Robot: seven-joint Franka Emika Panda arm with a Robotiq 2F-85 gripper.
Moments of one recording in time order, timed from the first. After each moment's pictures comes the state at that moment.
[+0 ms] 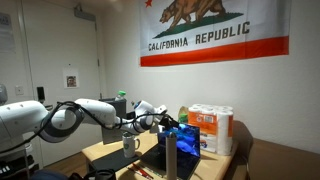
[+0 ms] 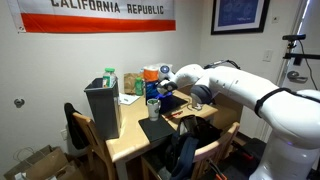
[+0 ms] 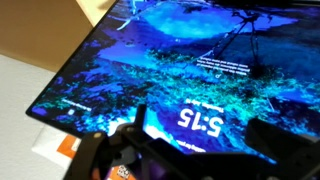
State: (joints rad) arm 0.11 1.36 -0.51 -0.71 -0.01 2.87 0.15
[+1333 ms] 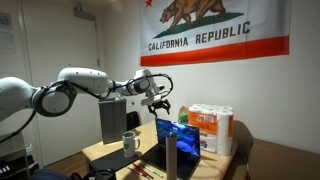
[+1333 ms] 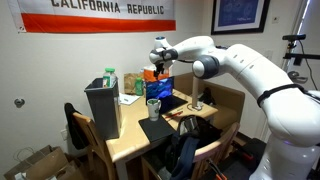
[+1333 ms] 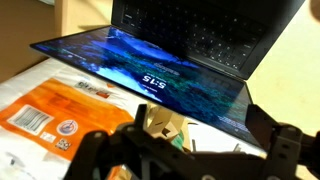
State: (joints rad) arm 0.01 1.01 -0.09 -0.73 -0.12 2.13 -0.45
